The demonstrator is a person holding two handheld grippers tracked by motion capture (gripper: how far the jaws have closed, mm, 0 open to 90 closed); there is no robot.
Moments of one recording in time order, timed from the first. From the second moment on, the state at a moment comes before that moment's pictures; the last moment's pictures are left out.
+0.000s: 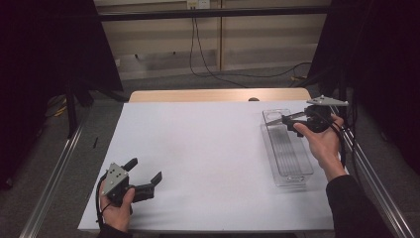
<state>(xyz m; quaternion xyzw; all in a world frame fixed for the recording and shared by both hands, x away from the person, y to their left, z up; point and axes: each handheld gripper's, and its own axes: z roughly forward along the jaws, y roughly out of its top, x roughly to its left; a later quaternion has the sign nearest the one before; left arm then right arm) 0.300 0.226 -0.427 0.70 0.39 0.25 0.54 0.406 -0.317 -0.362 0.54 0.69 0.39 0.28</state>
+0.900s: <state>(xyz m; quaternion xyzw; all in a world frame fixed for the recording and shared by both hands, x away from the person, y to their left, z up) 0.300 0.226 -0.428 0.71 0.38 0.25 0.54 0.428 -0.293 -0.373 0.58 0.67 0.35 0.30</state>
